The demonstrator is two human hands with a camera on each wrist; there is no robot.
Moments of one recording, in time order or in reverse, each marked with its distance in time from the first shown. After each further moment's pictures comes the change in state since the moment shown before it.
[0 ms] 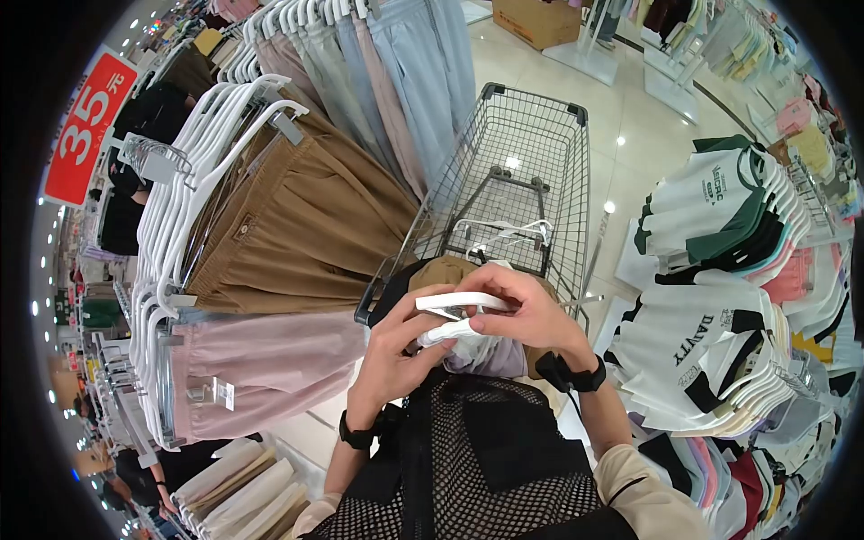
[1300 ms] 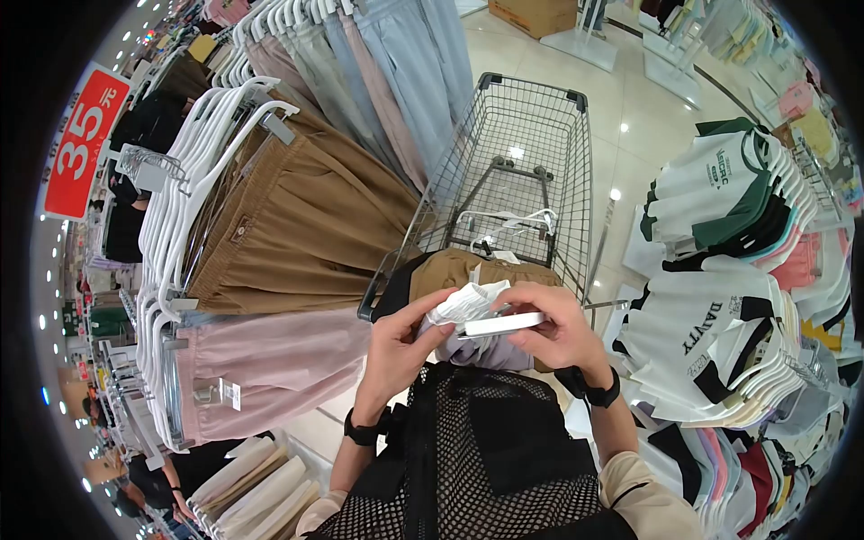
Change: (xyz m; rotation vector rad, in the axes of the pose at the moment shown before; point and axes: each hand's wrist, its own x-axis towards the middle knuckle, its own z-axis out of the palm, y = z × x) left_hand -0.010 -0.010 0.016 -0.478 -0.003 -0.394; right_hand -0.043 -0.004 -0.014 -0.338 0.090 -0.223
